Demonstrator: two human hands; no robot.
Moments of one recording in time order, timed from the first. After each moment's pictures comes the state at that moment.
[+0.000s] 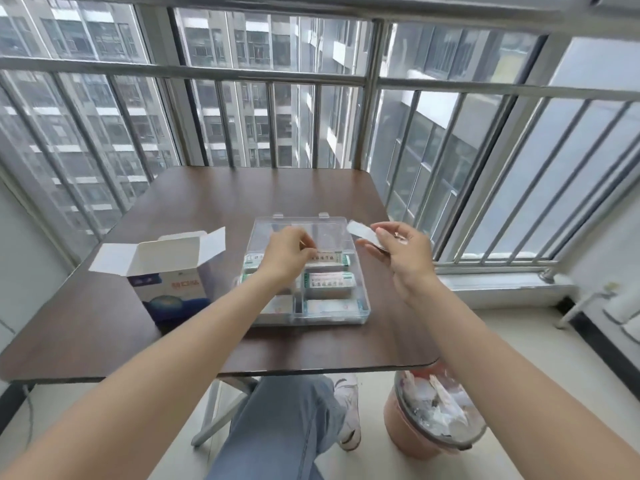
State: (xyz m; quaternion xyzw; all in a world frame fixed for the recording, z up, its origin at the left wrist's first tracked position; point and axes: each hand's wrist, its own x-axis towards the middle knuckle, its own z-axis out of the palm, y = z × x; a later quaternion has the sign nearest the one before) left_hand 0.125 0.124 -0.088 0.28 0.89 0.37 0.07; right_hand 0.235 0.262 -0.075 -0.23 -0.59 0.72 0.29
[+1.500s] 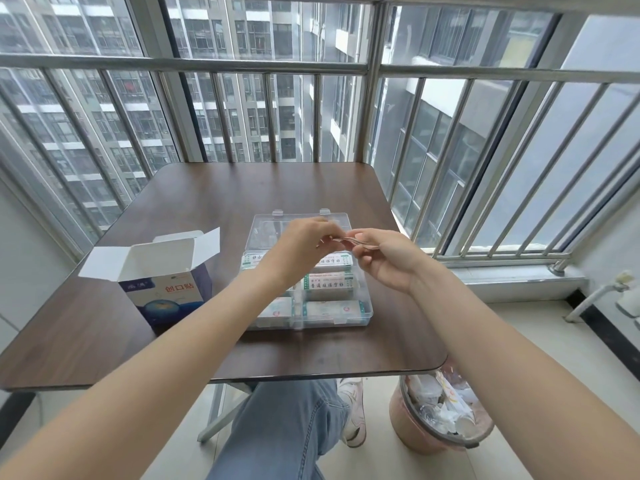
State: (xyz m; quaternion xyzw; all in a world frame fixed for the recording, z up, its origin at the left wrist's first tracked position) left_hand 0.131 0.134 -0.074 0.49 0.80 0.33 -0.04; right_hand 0.214 0.269 -0.069 -0.26 -0.51 0.82 0.04
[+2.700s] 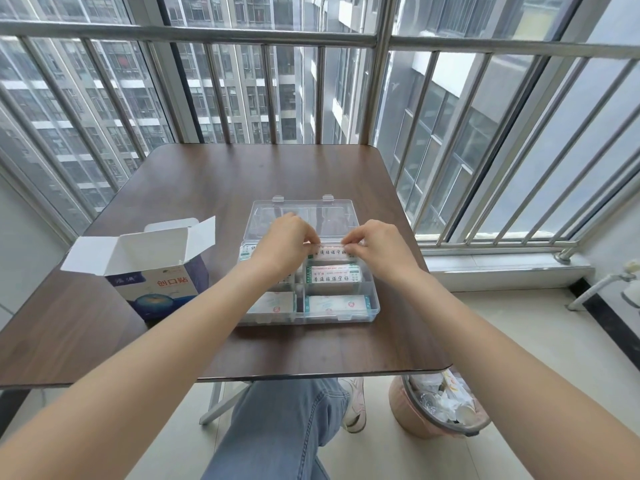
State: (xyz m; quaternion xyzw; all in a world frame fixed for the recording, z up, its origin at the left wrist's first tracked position) left_hand 0.106 0.129 -0.095 0.36 0.91 0.22 0.05; right_hand 0.193 0.273 -0.104 -0.18 -0.94 0.26 0.10
